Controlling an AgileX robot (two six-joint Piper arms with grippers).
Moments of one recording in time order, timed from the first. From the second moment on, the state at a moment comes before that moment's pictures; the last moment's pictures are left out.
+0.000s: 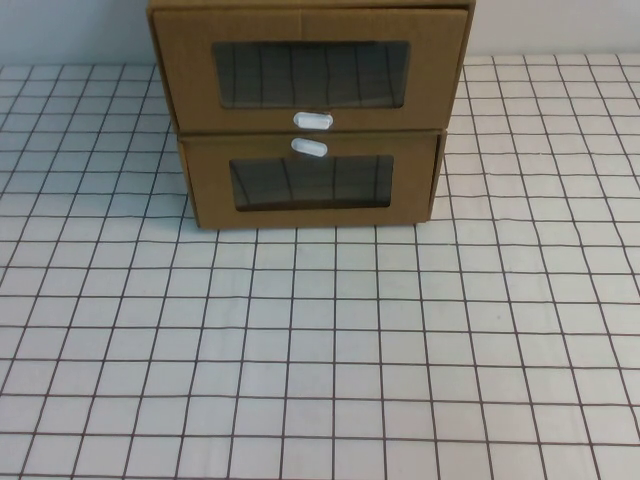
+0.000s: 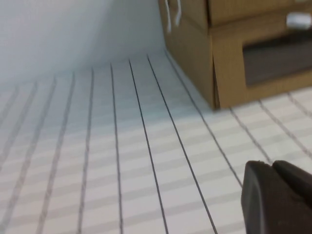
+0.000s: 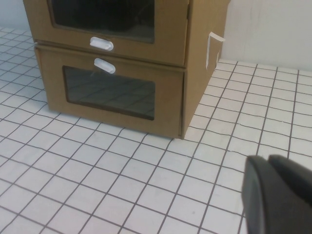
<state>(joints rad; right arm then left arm) 0.60 0.38 -0.43 -0.50 0.40 0.56 -0.19 0.00 -0.15 0.01 0.41 0.20</state>
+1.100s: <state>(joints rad) 0.59 0.37 -0.43 -0.50 0.40 0.56 -0.19 -0.01 0.03 -0.03 0.40 0.14</state>
